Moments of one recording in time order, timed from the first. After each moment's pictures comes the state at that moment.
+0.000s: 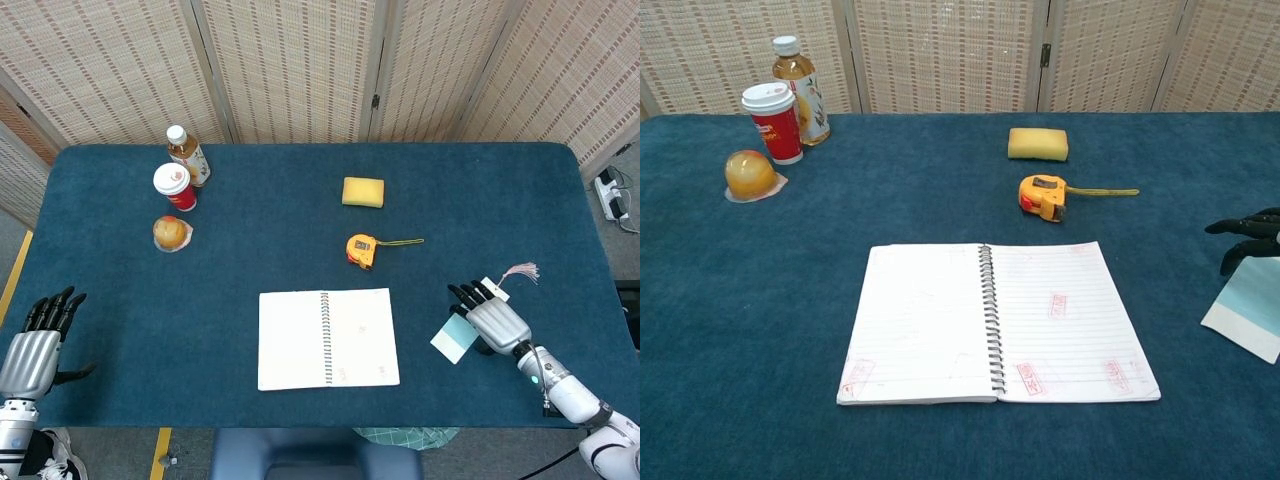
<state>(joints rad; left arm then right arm) -0.15 -1.16 -0.04 -1.55 1.46 1.39 0.02 0.48 -1.33 -0.08 -1.15 -1.66 0.97 0.06</state>
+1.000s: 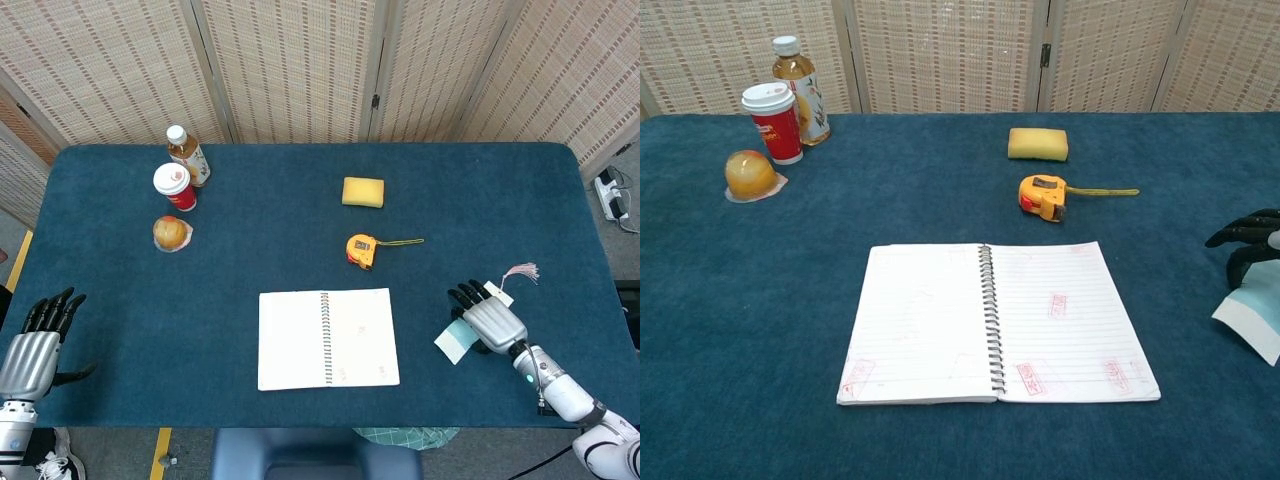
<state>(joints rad) -0.15 -1.16 -0.04 -1.56 1.46 1.39 0.01 0.49 -1.36 -0.10 -1.12 -1.63 0.98 0.03</state>
